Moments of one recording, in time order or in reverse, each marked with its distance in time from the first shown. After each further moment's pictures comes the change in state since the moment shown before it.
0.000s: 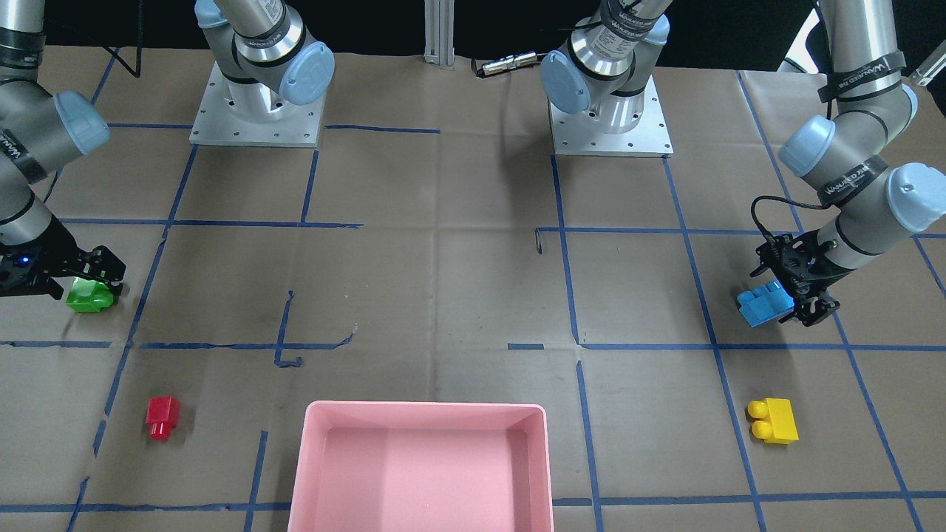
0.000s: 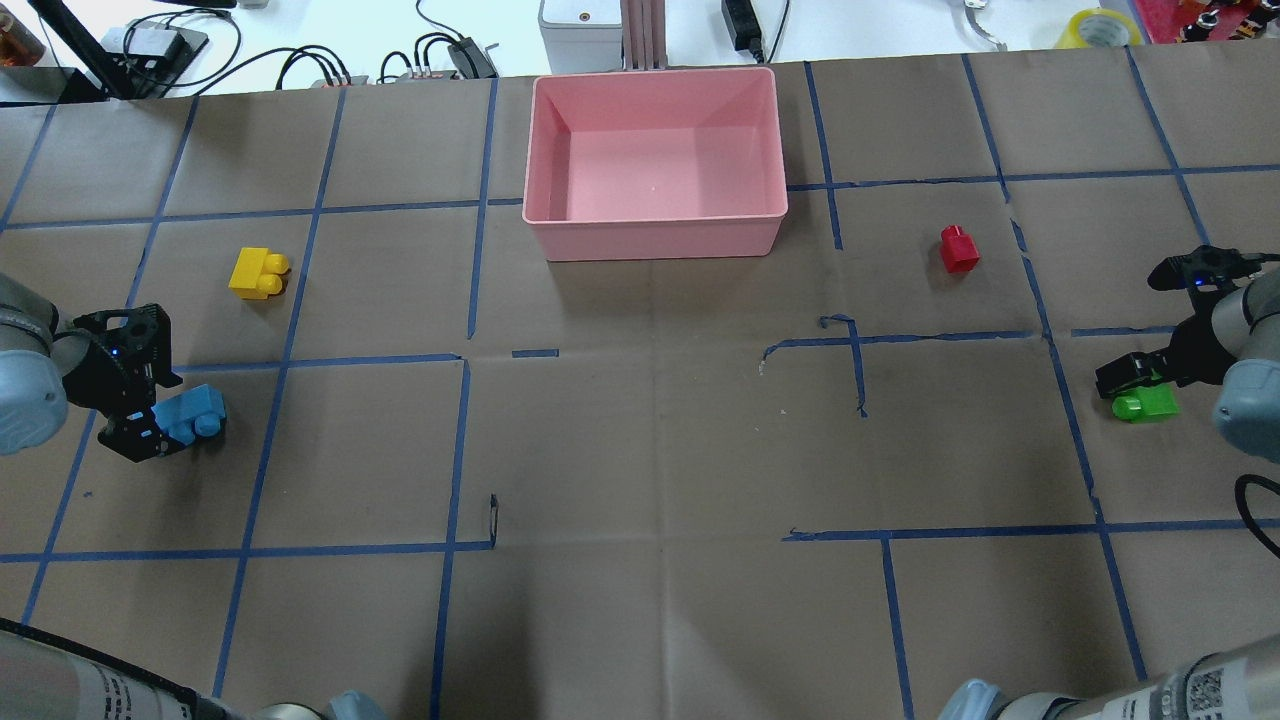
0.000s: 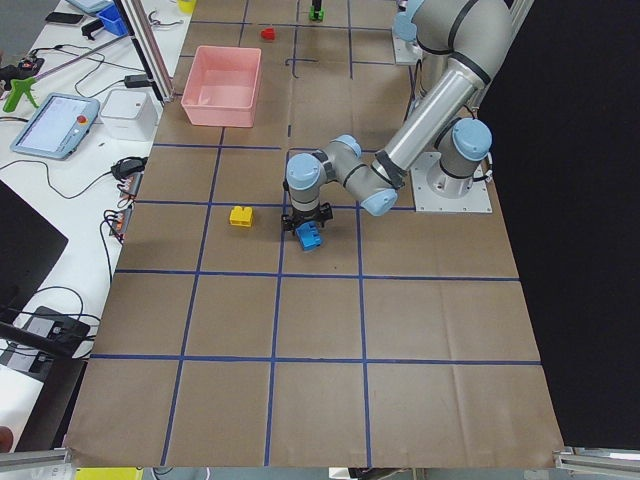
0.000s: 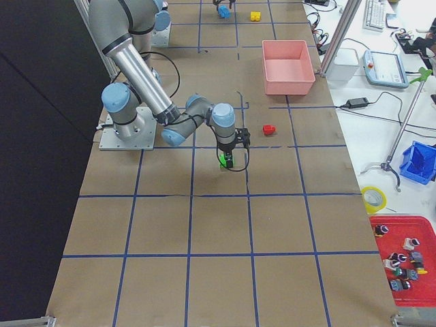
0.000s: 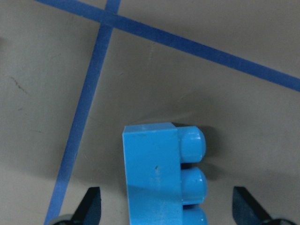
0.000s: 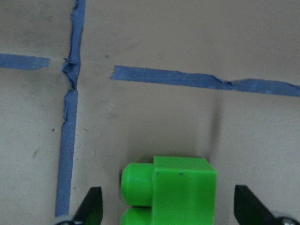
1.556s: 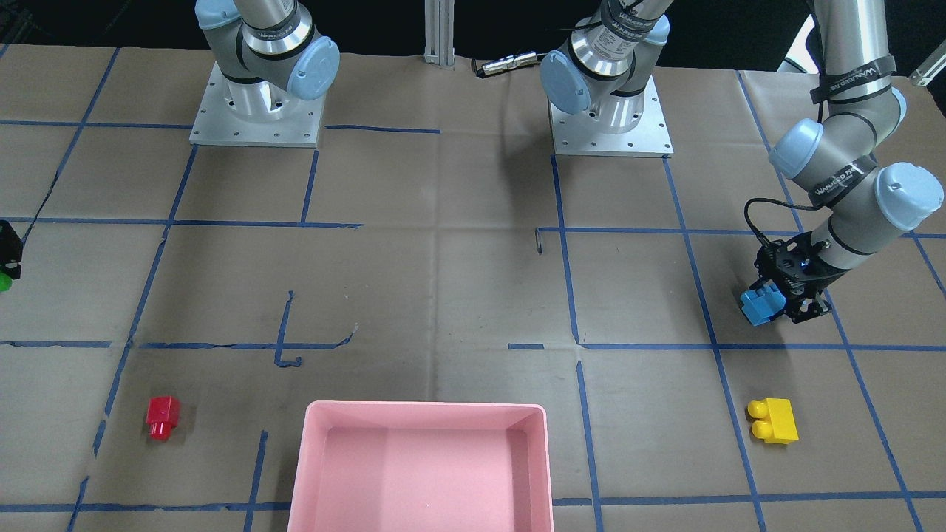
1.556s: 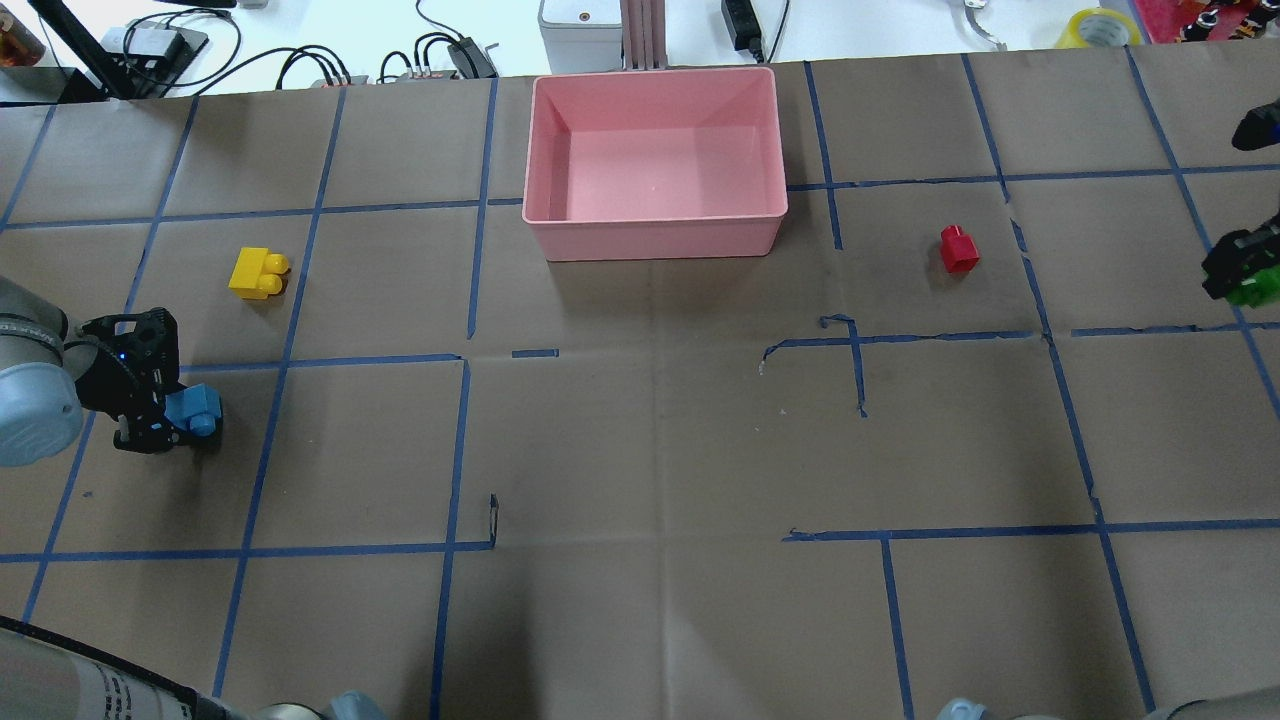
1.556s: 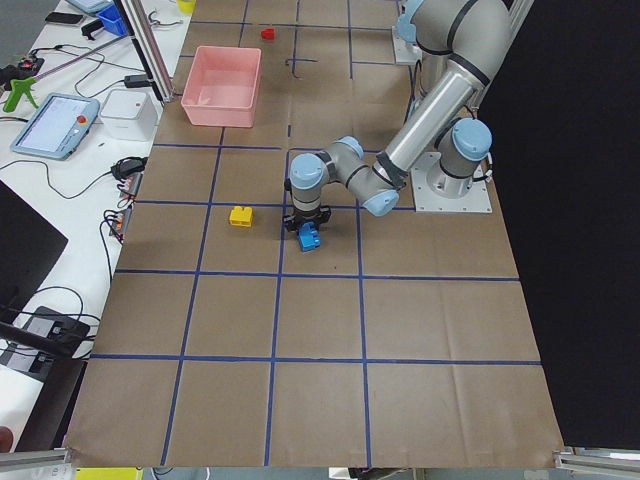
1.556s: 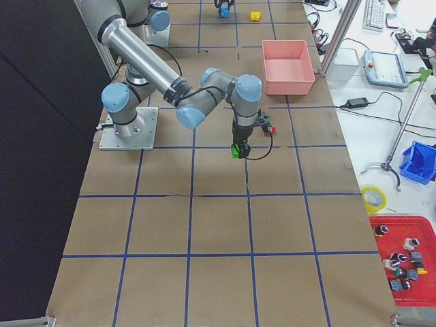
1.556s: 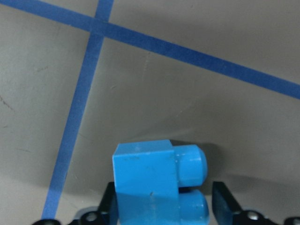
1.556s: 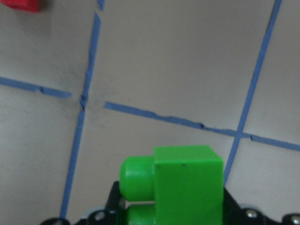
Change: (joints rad) left arm -0.001 0.002 -0.010 0.052 0.005 -0.004; right arm 0.153 -0.088 -0.479 0.603 -0.159 -0.001
